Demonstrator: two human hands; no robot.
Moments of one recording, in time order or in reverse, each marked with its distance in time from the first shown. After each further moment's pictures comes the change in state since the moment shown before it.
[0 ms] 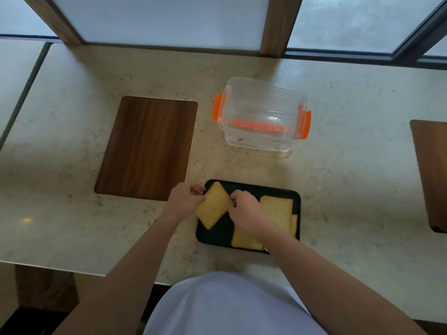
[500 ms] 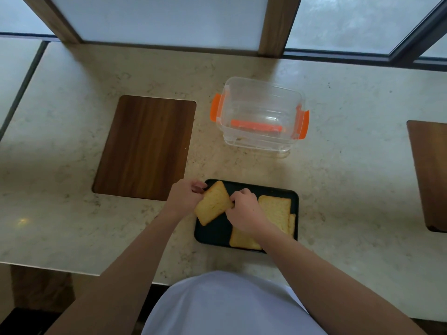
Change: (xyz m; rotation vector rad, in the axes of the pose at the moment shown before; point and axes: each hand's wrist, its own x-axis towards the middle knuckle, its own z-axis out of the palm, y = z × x) left_hand 0.008 -0.001 0.002 0.034 -0.001 0.084; right_hand -0.009 0.000 -0.002 -0.037 0.032 -0.016
